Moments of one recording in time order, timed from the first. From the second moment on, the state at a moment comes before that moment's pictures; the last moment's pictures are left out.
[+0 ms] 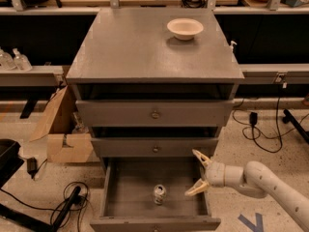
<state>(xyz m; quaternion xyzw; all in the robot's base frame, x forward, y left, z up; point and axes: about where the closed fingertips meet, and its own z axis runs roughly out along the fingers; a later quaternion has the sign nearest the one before) 0.563 -0.159 0.428 -0.52 0.63 0.28 0.51</state>
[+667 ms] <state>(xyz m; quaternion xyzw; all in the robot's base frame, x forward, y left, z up) 0.566 -0.083 0.333 -0.53 0.61 0.33 0.49</state>
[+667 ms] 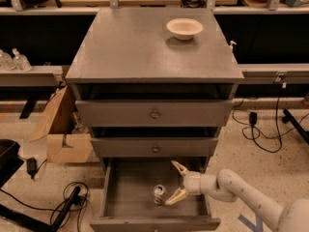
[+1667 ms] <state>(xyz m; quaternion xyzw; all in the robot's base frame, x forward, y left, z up) 0.577 -0.024 0.220 -0.55 0.61 0.36 0.45</state>
